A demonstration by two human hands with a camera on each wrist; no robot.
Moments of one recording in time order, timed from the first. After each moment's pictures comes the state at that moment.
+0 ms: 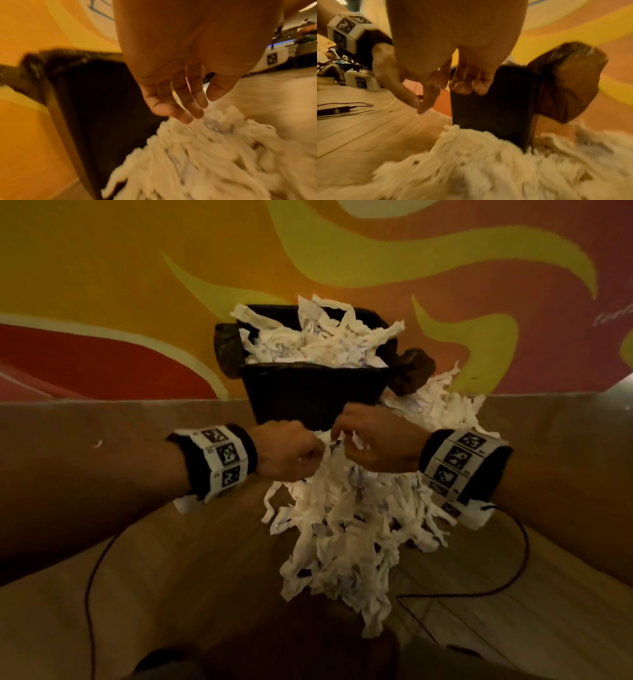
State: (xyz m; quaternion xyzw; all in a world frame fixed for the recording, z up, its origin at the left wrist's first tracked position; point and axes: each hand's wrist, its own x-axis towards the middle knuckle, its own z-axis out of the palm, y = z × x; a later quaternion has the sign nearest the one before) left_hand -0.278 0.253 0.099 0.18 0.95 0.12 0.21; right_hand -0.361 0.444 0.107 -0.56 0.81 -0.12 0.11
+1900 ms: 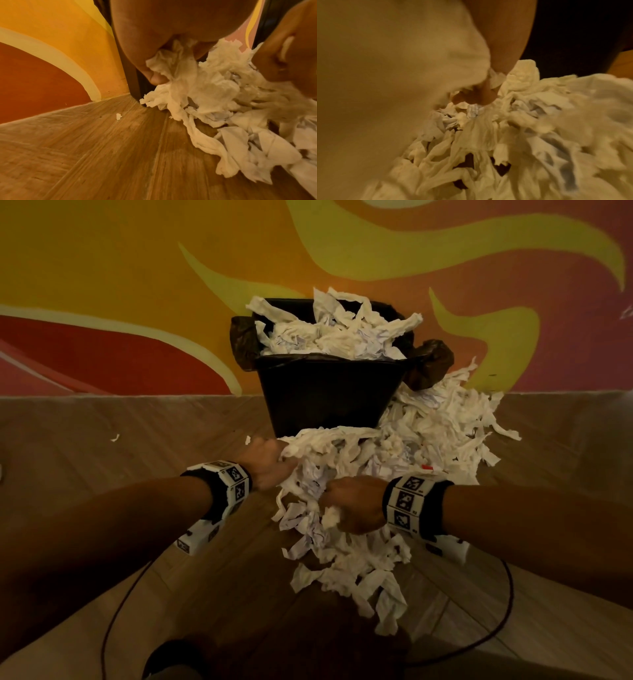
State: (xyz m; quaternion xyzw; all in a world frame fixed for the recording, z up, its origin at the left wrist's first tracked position) left_hand -0.254 0.210 -0.006 -0.10 0.95 0.25 0.13; right_hand -0.302 0.422 0.022 -0.55 0.77 0.08 0.31
